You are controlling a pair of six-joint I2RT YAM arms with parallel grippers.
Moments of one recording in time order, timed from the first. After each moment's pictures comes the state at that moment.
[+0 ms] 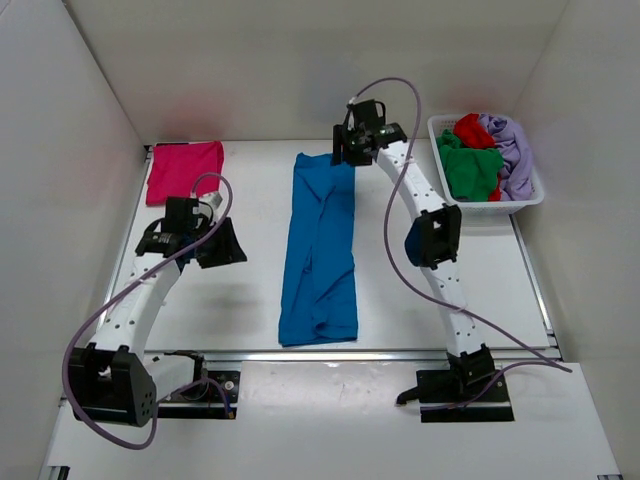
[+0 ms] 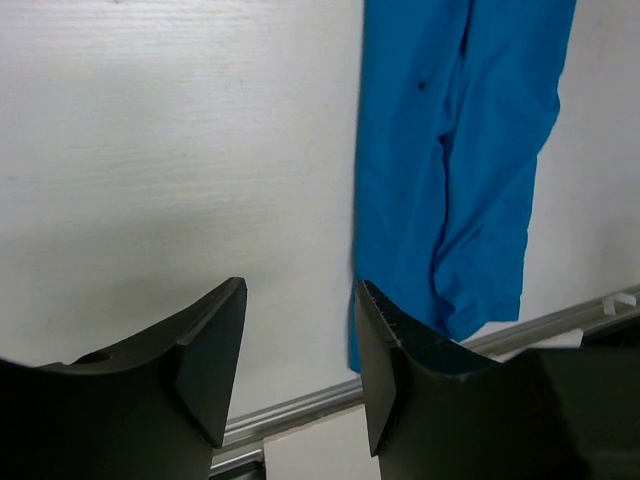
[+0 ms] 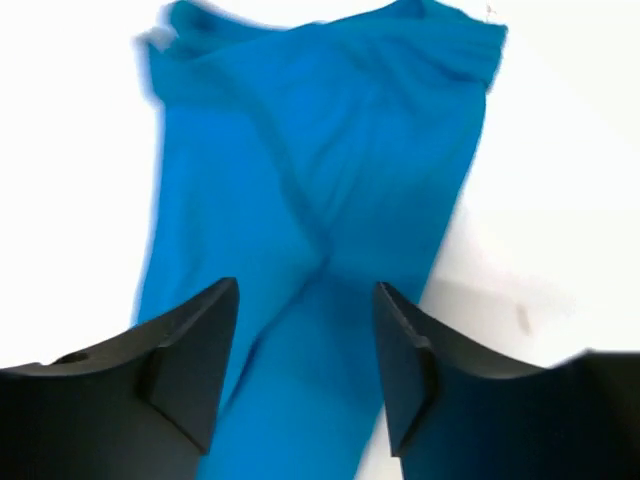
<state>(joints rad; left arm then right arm) -0.09 1.15 0.93 -0.72 0.30 -0.27 0.37 2.69 2.76 -0.85 -0.12 0.32</state>
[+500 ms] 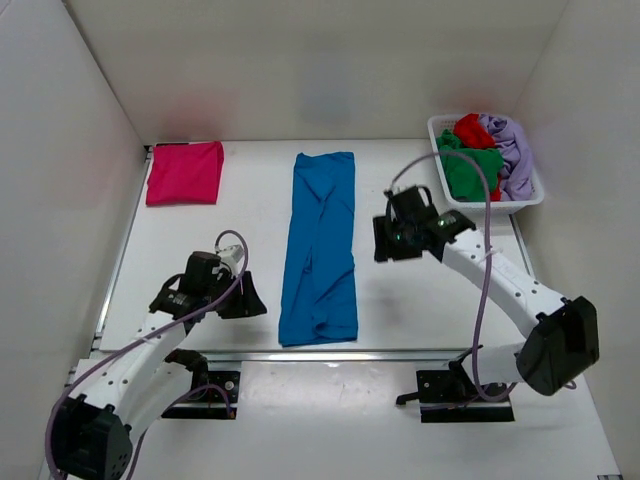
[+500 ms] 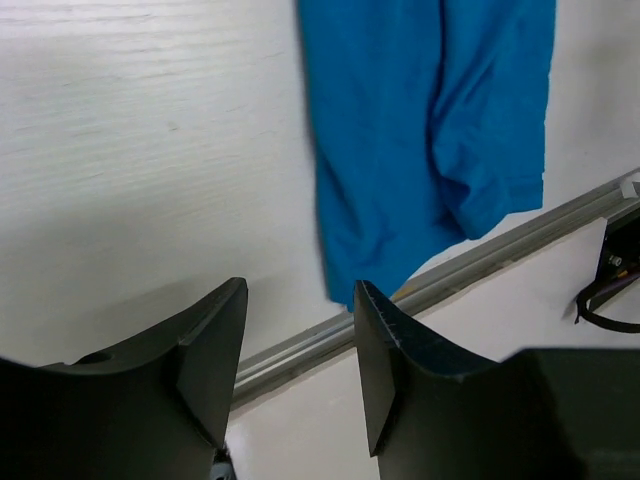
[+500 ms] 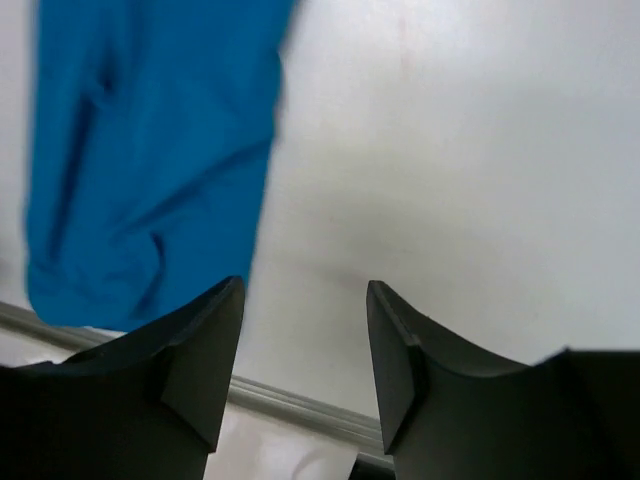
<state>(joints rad) -0.29 0.84 0.50 -0.61 0.37 -0.39 0.53 1.37 1.24 -0.81 0.03 0.32</state>
